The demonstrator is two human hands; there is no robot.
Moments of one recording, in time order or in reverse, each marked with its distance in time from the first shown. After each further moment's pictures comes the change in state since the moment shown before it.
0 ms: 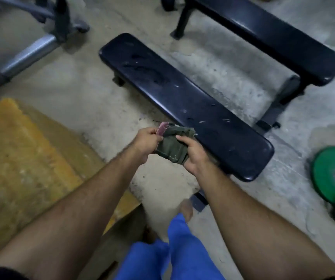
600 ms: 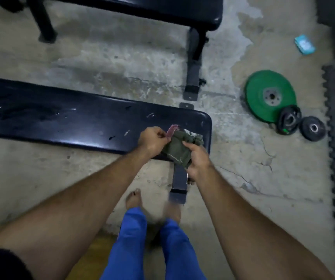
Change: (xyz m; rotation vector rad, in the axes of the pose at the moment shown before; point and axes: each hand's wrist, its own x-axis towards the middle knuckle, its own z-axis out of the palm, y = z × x) left_hand 0.134 0.013 0.269 0.805 -0.405 0.358; right_hand 0.051 -0.067 -0.208 0.644 0.548 -0.210
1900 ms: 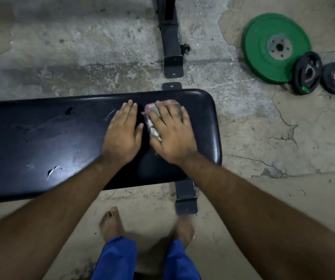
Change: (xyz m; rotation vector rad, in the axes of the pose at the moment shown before) left_hand 0.198 -0.117 0.095 0.689 0.114 0.662; right_hand 0.245 0.023 -0.027 -1.882 0.081 -1.205
